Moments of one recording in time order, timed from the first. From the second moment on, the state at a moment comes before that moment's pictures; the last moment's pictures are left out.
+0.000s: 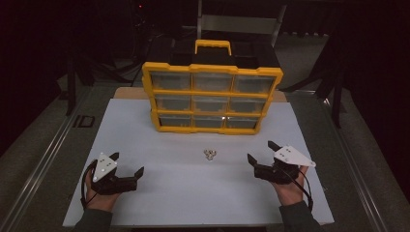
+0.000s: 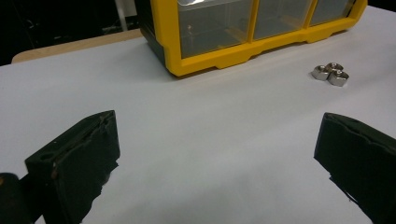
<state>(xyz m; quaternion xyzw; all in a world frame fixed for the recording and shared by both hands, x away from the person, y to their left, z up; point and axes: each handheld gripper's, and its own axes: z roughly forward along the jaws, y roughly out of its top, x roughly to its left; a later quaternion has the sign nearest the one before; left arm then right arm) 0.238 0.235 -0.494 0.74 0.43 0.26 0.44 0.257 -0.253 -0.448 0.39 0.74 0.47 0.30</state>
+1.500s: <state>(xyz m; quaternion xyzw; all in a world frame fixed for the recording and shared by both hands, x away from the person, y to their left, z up) 0.239 0.235 -0.494 0.74 0.43 0.26 0.45 0.353 -0.164 -0.395 0.31 0.78 0.46 0.29</state>
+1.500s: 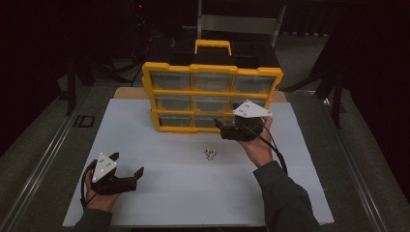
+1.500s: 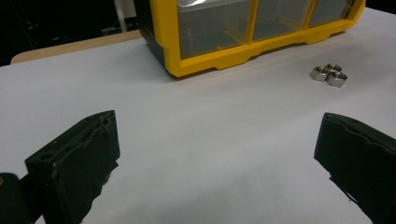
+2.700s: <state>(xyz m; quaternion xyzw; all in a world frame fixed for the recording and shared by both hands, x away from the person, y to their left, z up) 0.239 0.235 -0.495 0.74 0.43 0.26 0.45 0.390 -0.120 -0.380 0.27 0.82 0.36 0.34</state>
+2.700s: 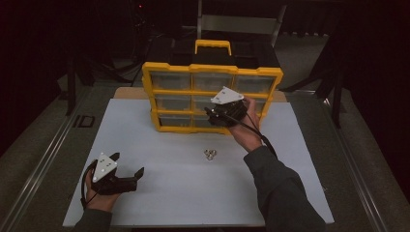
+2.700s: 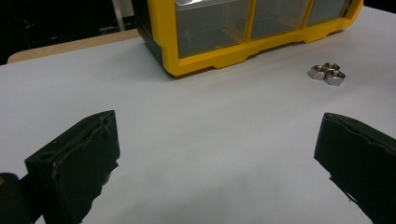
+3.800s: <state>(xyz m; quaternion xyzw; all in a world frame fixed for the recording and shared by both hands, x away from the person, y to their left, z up) 0.239 0.234 -0.496 0.74 0.43 0.26 0.44 0.393 -0.087 -0.383 0.15 0.86 0.18 0.45</state>
